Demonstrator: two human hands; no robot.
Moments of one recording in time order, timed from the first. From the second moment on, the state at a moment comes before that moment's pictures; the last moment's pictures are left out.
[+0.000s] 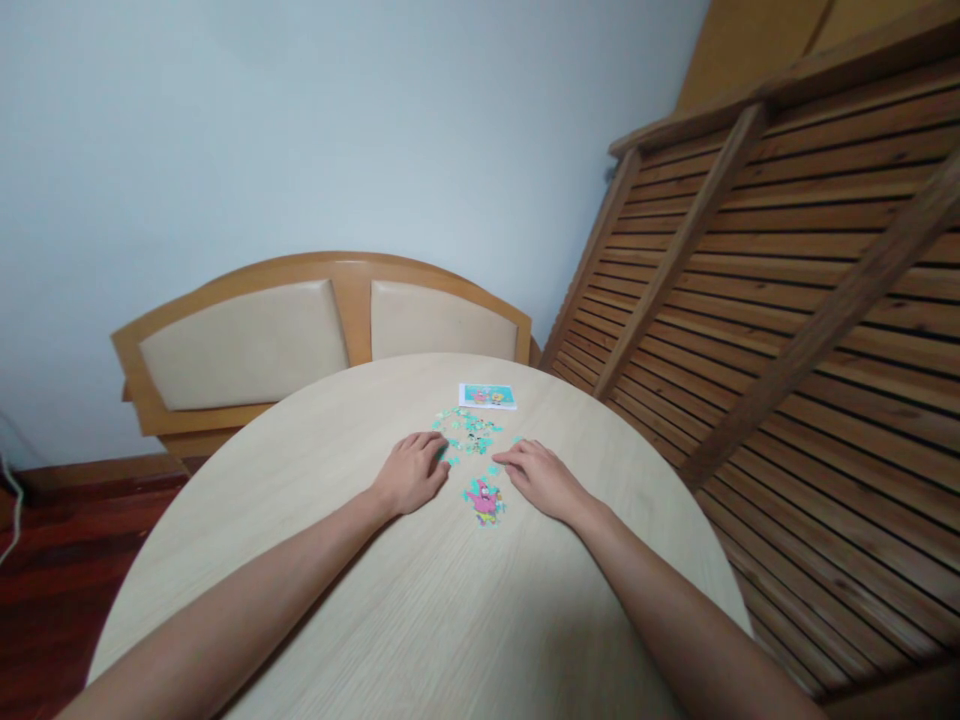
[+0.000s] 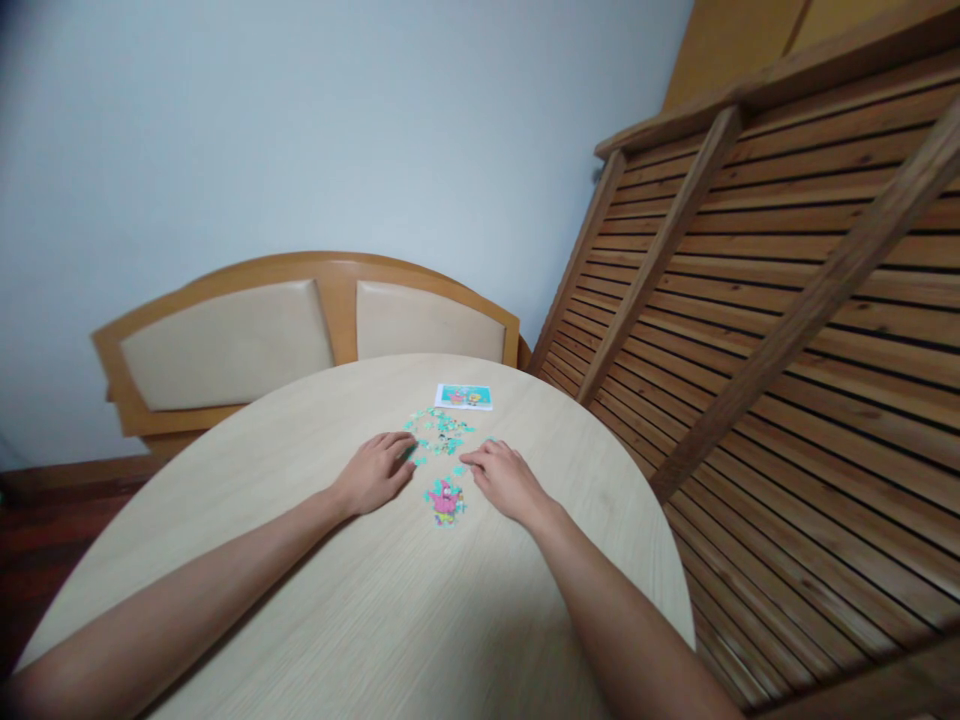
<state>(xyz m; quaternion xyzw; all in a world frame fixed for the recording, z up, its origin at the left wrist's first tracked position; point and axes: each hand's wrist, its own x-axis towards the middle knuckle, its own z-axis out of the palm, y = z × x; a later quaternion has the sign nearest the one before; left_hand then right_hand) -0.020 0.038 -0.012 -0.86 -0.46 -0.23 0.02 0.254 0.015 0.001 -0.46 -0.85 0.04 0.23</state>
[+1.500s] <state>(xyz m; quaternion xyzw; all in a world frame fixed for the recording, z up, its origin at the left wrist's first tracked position) -0.009 -0.001 0.024 -0.97 -0.13 -0.20 -0.03 0.243 -0.001 0.011 -0.42 -0.89 0.04 0.18</state>
